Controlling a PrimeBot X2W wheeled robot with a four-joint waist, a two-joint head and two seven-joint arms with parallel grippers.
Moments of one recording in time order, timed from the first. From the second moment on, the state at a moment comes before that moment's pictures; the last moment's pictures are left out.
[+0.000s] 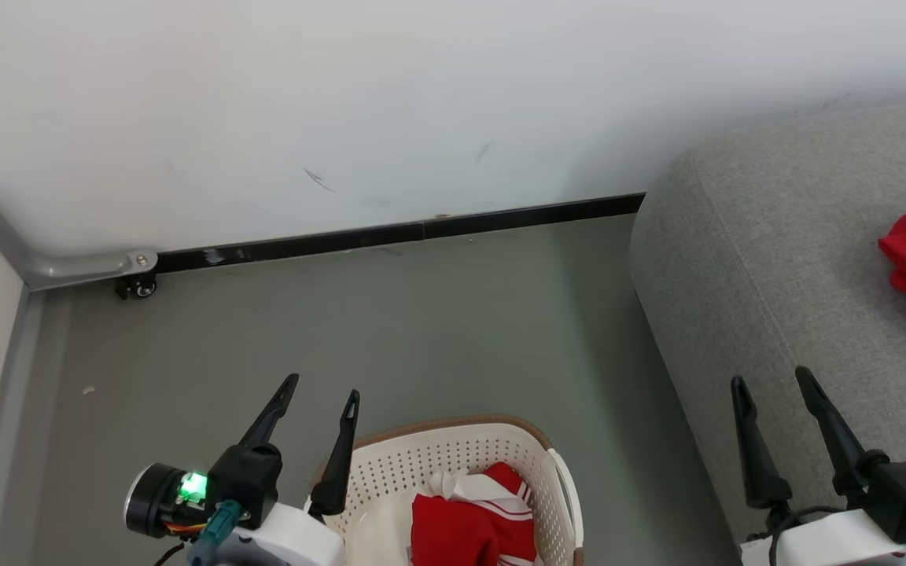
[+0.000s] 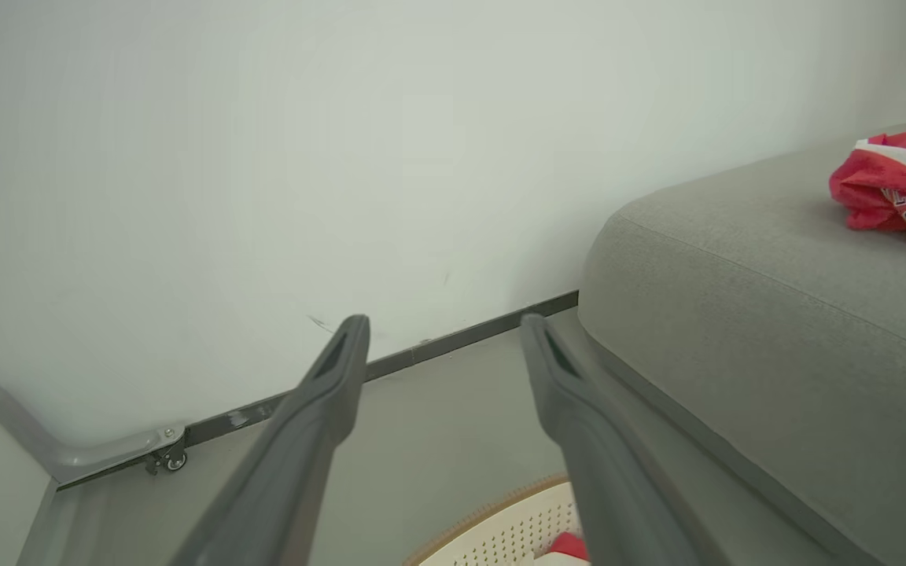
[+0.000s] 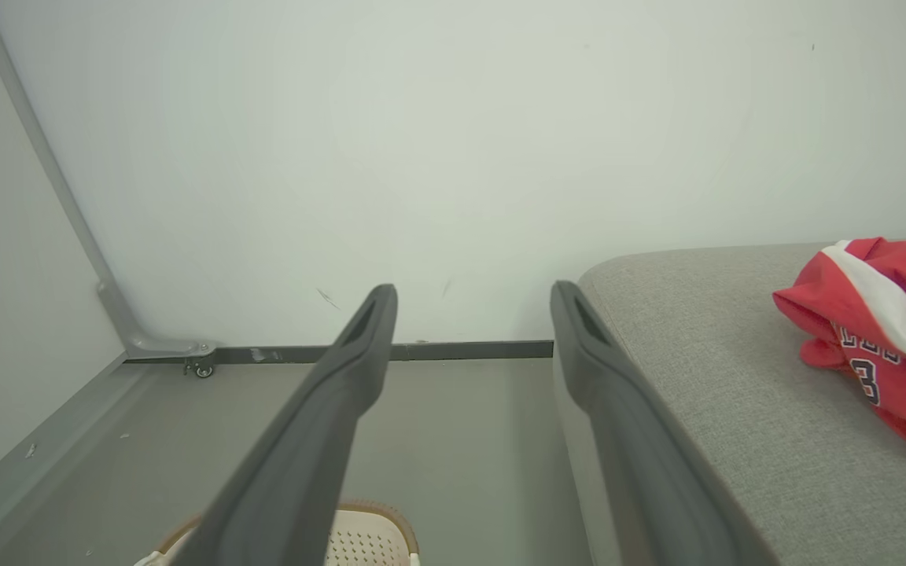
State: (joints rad) left arm -0.13 0.17 -0.35 0.28 -0.16 0.07 -0.25; right arm 0.08 -0.04 -0.07 0.07 0.08 0.12 -0.14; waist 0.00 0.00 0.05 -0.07
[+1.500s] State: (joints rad) left arm -0.41 0.15 -0.47 0.65 -0.02 0.04 -0.22; right arm -0.06 -0.04 -0.09 -0.12 0.09 0.12 -0.22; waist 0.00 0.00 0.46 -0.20
